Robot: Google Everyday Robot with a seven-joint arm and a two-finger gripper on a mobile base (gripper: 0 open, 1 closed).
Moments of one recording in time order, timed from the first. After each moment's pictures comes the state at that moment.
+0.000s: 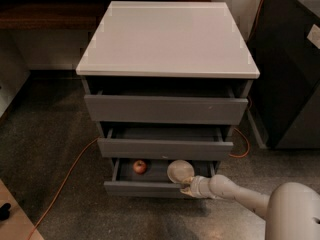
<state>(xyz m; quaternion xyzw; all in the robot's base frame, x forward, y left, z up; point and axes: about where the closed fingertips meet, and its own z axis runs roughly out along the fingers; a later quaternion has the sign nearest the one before) 0.620 -0.146 0.213 -0.58 0.73 0.07 0.36</state>
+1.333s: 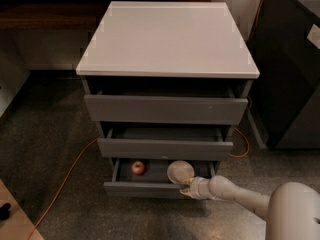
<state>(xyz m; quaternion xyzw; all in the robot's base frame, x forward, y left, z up) 0.614 -0.143 0.213 -0.57 0.73 0.08 0.35</state>
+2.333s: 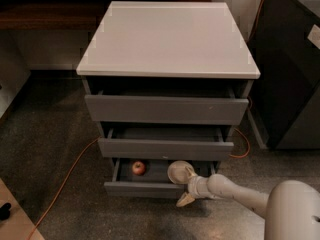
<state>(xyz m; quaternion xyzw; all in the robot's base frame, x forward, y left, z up) 0.615 -0.137 0.218 -0.58 0.73 0.09 0.35</state>
